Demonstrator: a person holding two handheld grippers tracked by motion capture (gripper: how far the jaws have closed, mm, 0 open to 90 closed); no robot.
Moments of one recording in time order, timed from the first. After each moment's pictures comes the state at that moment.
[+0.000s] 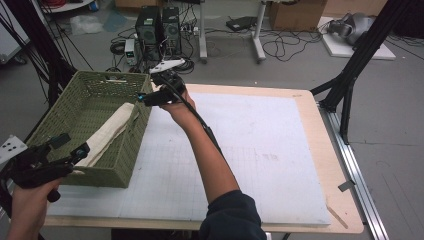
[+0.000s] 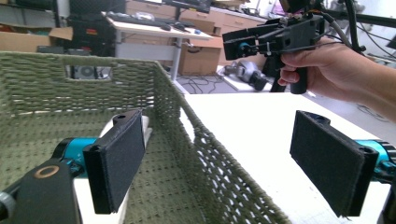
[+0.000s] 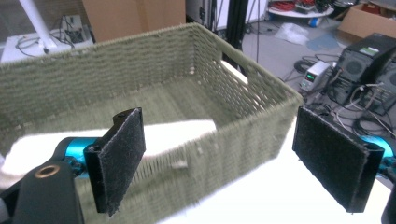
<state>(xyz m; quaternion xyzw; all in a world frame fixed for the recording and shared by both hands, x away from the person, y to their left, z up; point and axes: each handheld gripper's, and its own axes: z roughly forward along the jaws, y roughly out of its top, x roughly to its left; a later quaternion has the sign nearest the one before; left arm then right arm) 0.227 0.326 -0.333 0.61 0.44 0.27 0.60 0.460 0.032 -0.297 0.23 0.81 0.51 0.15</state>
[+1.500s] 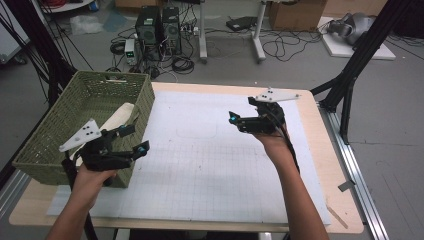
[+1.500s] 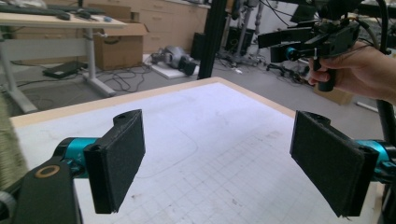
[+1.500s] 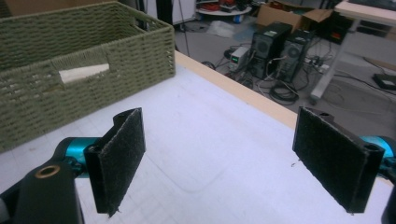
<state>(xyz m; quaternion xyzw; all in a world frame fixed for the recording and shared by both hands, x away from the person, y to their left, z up) 0.275 0.212 -0.333 0.68 0.32 0.17 0.64 0.363 -0.208 -0.298 0.33 0.77 0.50 0.24</state>
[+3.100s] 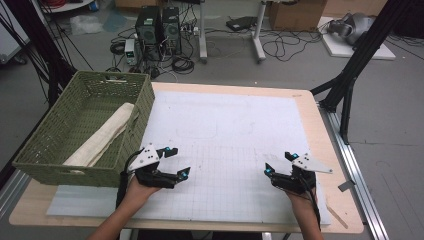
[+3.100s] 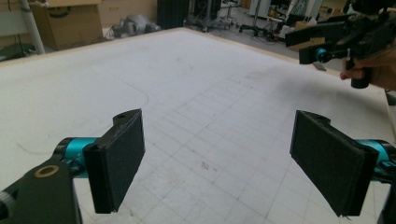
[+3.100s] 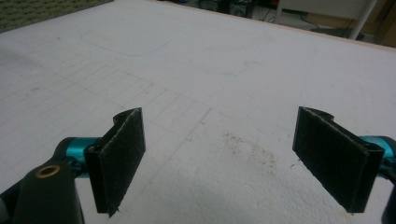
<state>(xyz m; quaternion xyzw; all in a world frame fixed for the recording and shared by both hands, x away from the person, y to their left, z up) 0.289 0.133 -0.434 0.74 0.26 0.14 0.60 0.269 -0.306 -0.431 0.43 0.72 0.47 0.28</state>
